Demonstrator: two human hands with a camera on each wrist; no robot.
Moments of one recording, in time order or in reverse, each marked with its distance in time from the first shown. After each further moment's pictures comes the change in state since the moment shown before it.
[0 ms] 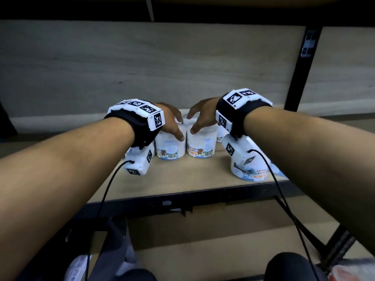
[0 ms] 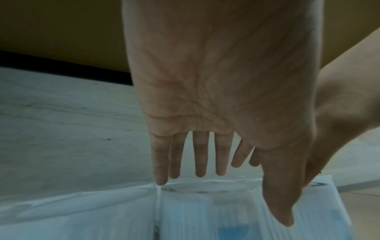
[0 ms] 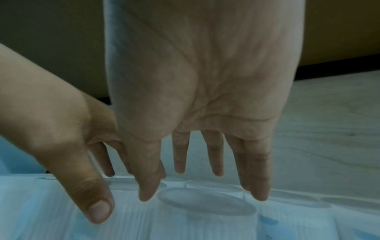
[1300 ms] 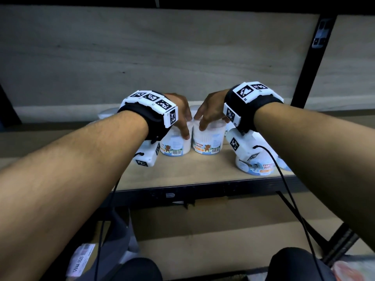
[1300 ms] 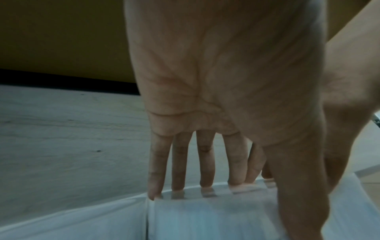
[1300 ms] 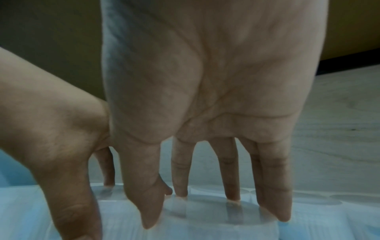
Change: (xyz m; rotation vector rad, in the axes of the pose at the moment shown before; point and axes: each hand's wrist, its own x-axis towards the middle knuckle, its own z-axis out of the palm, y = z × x) left_hand 0.009 0.003 0.005 0.021 0.048 0.137; right_hand -0.003 -0.003 0.002 -0.081 -0.101 0.009
